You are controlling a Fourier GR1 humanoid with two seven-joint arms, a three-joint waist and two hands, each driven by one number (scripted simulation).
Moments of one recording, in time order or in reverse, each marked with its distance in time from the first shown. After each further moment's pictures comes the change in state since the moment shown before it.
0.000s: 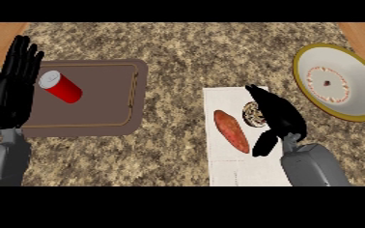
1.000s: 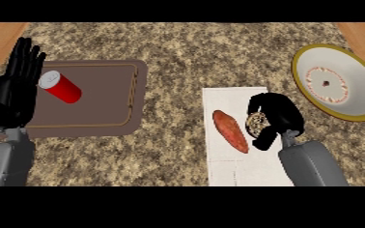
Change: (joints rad) left arm -0.010 -0.034 0.033 0.041 -0.032 -0.029 -0.039; right arm -0.016 0.024 -0.055 0.136 0.143 -0.124 -0.173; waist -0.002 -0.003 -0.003
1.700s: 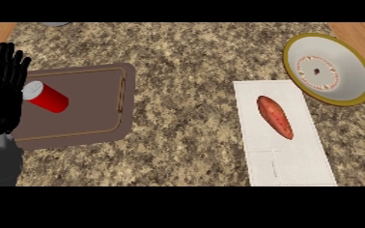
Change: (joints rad) left arm 0.039 0.019 0.052 -0.016 0.014 0.002 -0.001; right arm 0.170 -0.567 -0.412 0.219 -0.141 -0.009 -0.476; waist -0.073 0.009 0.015
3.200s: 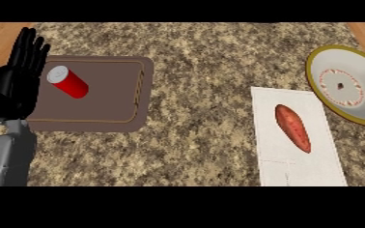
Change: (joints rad) left arm -0.092 -0.016 -0.062 0.004 -0.008 -0.015 0.053; right arm -0.254 -0.557 -0.358 0.662 -0.392 0.171 -0.673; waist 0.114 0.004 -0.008
